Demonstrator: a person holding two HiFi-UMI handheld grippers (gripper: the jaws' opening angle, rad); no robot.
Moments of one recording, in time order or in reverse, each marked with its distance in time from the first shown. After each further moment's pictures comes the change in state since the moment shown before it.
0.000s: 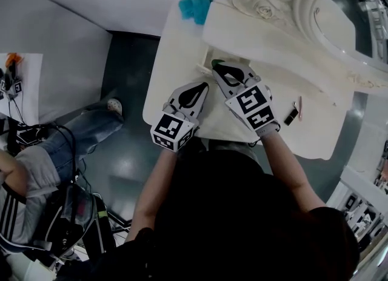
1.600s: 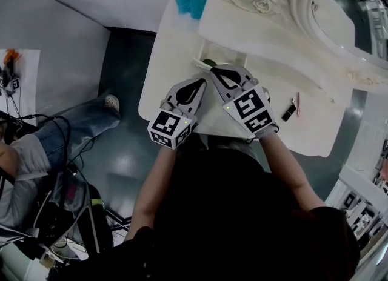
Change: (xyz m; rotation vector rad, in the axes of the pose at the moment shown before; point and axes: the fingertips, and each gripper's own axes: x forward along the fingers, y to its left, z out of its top) left arm -0.002 -0.006 0.001 -0.033 -0.016 0.021; right arm -0.013 0.018 -0.007 -0.032 0.001 0.029
